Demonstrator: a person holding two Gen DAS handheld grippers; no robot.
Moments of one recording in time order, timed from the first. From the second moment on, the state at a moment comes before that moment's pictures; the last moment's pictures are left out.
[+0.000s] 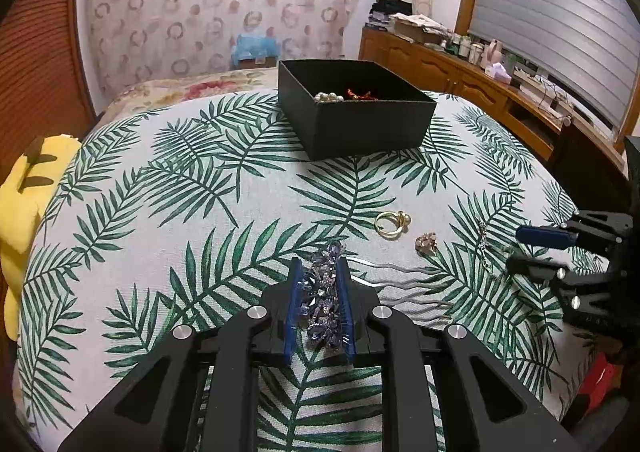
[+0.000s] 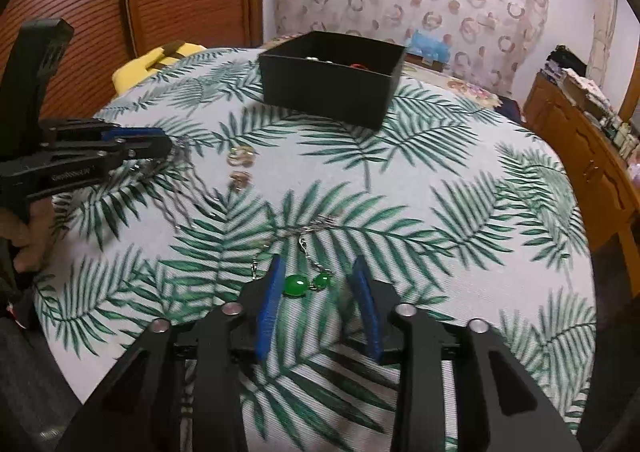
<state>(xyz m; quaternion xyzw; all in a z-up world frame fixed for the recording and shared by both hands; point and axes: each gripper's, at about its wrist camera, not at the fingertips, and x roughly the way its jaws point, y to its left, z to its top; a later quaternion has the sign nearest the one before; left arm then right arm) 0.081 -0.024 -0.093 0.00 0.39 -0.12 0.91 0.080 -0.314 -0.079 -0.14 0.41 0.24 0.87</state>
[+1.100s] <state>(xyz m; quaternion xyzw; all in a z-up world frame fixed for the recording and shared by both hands) 0.080 -0.022 -0.098 0.01 0.40 -0.13 0.91 0.091 -0.337 -0.073 -0.10 0.41 0.24 0.87</state>
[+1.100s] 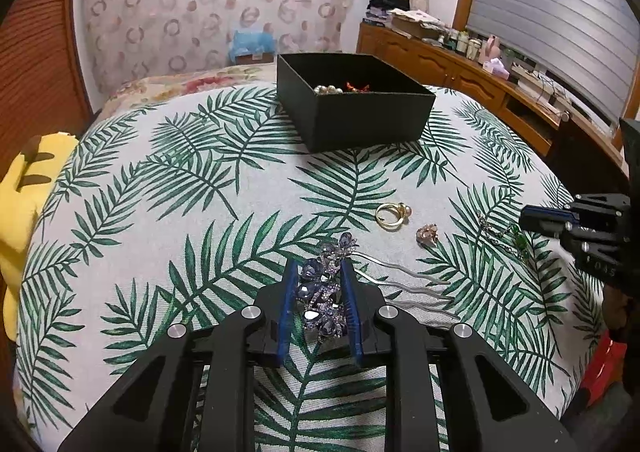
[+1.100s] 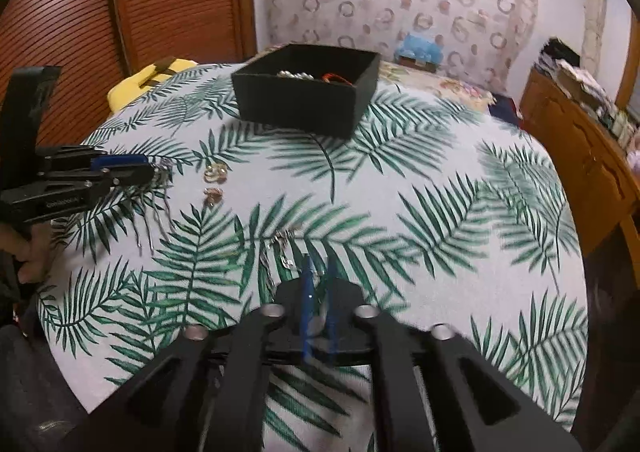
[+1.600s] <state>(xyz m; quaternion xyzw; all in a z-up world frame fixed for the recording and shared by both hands) 0.079 -0.020 -0.098 0.00 0.40 -0.12 0.91 0.085 -0.340 -0.084 -0.11 0.42 0.21 0.87</state>
